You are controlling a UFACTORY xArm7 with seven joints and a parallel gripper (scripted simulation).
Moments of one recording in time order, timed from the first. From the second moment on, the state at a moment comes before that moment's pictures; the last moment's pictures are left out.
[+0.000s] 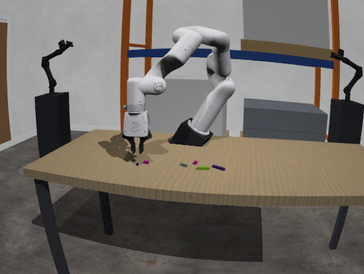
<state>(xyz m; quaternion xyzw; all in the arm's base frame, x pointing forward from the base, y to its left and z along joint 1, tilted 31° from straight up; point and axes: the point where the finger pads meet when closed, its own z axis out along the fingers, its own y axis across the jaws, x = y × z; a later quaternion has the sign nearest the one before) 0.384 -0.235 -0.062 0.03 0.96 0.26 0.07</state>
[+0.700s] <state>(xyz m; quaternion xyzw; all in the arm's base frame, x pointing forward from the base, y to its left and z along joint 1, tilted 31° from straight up) 0.389 -0.222 -0.086 0.03 0.96 0.26 0.07</state>
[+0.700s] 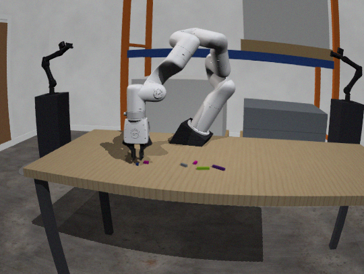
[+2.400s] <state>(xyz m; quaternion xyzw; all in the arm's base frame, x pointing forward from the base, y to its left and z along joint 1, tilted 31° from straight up) 0.391 -0.217 -0.096 0.03 0.96 0.26 0.07</state>
